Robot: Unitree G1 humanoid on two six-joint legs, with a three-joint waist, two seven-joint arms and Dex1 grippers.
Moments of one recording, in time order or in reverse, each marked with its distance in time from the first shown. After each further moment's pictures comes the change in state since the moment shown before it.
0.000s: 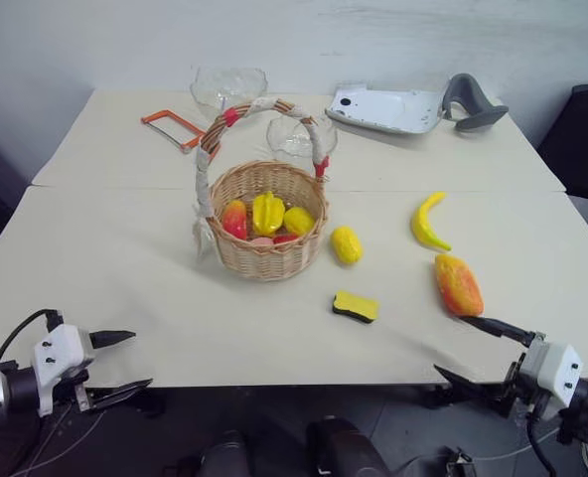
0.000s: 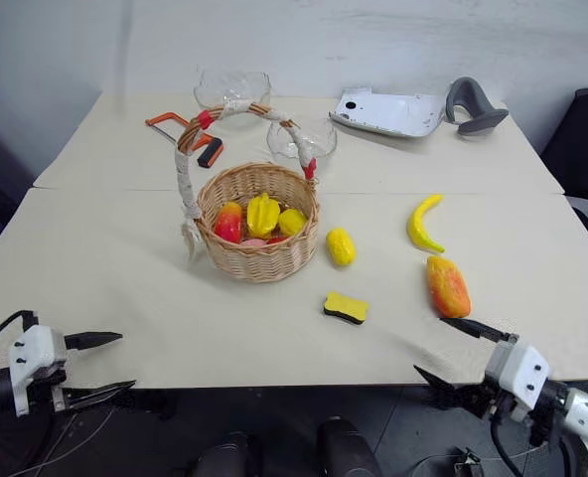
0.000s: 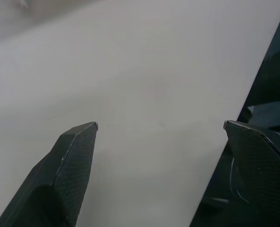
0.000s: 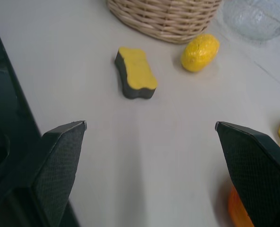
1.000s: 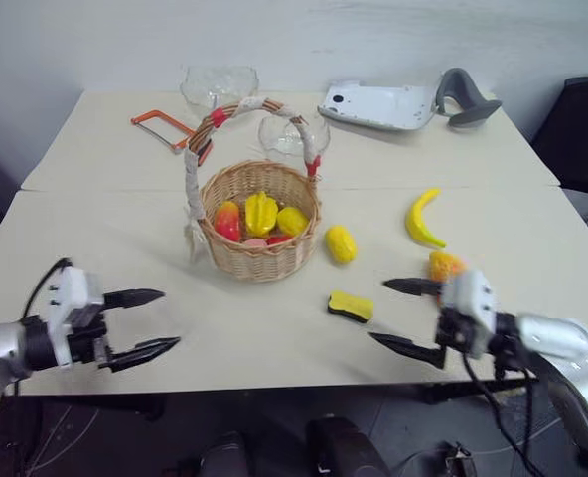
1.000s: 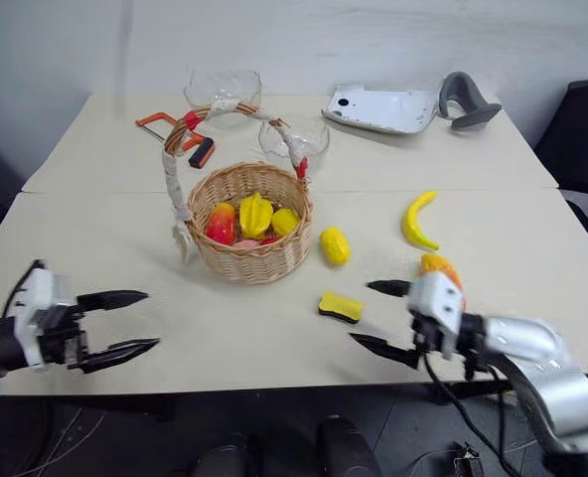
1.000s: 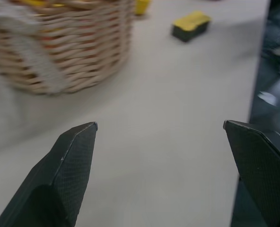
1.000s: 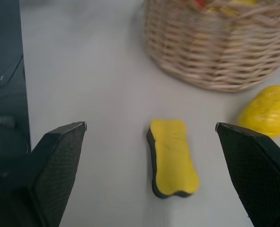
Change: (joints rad) left arm -0.266 0.079 -0.124 -0.129 -0.219 0.328 -0.036; right arm -0.538 -0.116 0.441 -0.195 0.007 0.701 -0.117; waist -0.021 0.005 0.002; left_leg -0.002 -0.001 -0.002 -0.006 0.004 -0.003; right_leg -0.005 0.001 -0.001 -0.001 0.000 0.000
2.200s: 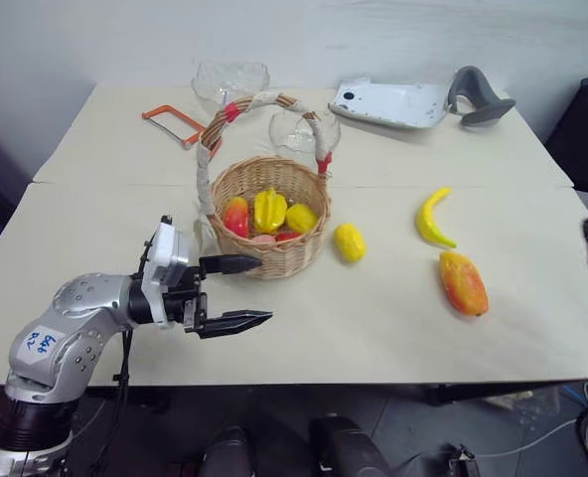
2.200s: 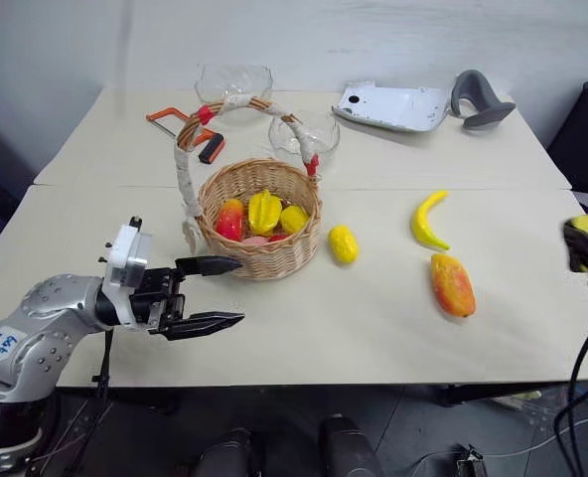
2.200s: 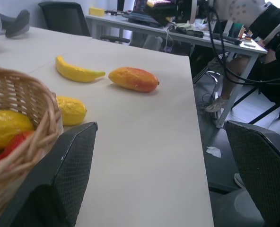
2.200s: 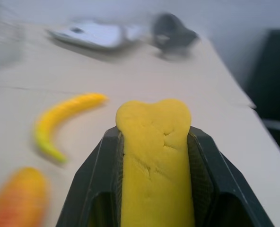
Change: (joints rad) left arm -0.387 -0.204 -0.255 -0.080 -0.165 0.168 0.136; right arm 0.055 -0.043 -0.797 0.655 0.091 -0.020 -0.414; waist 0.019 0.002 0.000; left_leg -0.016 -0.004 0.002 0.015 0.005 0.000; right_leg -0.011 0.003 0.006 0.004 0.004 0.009
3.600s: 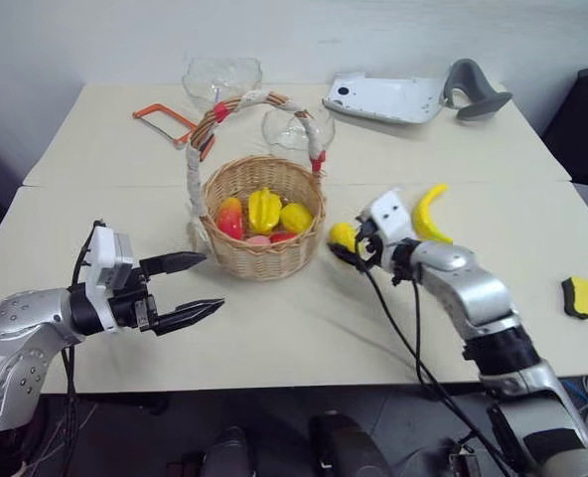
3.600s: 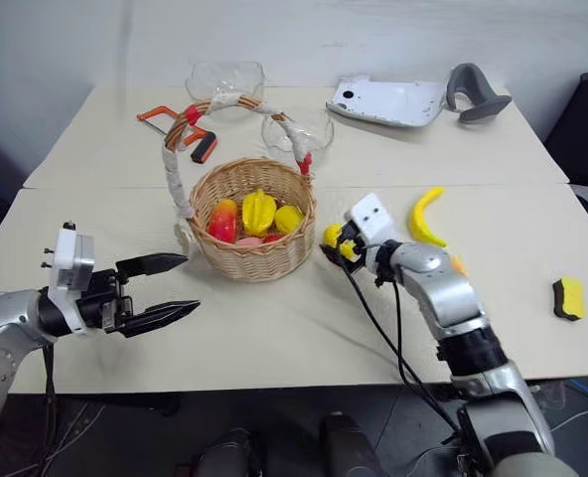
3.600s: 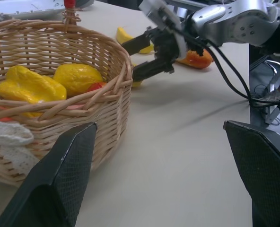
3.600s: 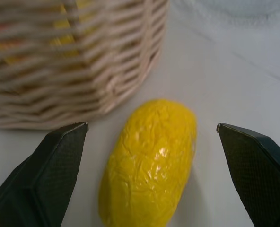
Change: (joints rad) left arm 0.224 0.093 0.237 -0.030 0.008 -0.005 0.062; right arm -0.537 0.412 0.942 -0.064 -0.289 0.098 -0.041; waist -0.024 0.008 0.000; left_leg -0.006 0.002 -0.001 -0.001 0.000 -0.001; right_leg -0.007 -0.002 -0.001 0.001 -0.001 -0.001
